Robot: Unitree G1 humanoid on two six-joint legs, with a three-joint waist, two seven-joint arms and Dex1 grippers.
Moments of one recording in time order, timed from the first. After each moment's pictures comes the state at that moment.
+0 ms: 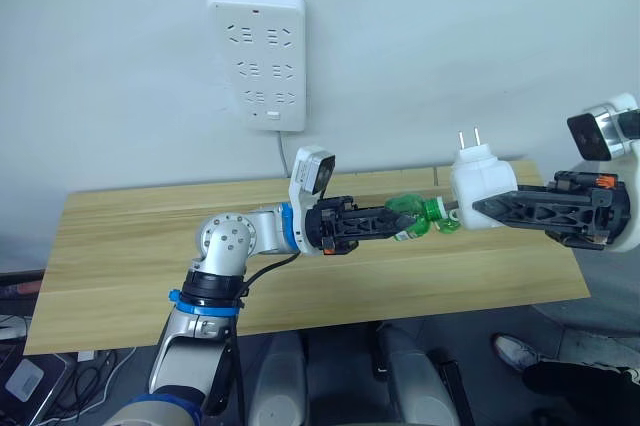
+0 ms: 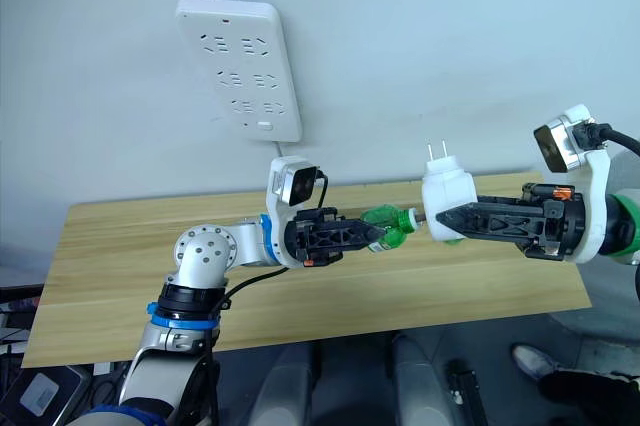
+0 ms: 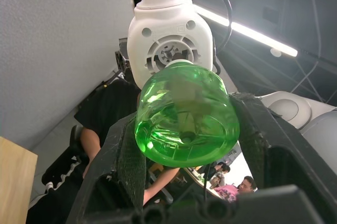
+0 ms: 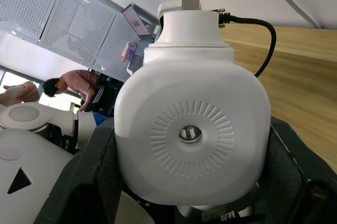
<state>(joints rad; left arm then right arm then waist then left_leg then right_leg) -0.62 0.22 -0.02 0.00 -1.13 1.20 -1.02 -0.38 -1.23 -0.27 -0.23 1.95 1.21 0.50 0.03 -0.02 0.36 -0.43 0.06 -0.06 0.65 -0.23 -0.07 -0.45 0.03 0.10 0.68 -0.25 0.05</state>
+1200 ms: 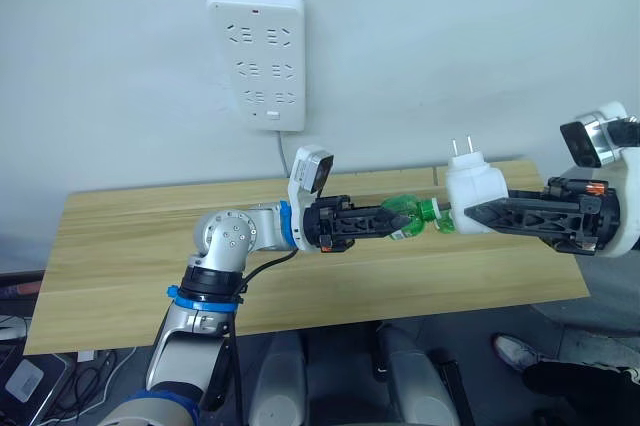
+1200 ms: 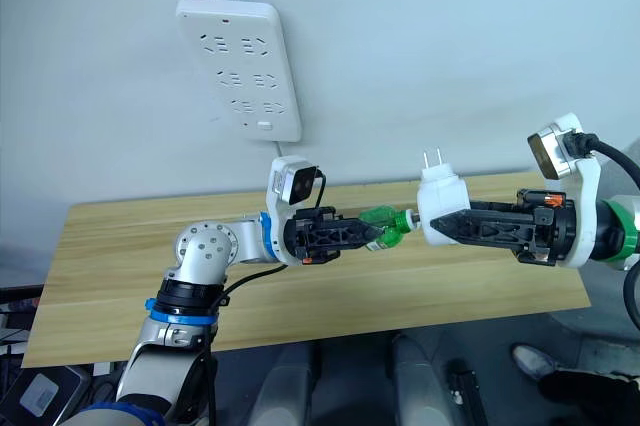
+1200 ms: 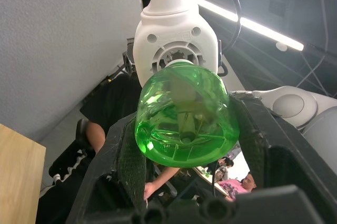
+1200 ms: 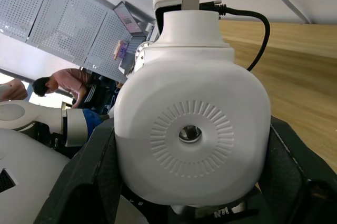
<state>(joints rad) -0.64 0.24 -0.03 0.04 -1.06 1.18 -1.09 -0.34 -1.26 -0.25 -0.27 1.95 1.16 0.49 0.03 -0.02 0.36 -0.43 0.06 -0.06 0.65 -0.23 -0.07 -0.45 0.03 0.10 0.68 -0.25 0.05</state>
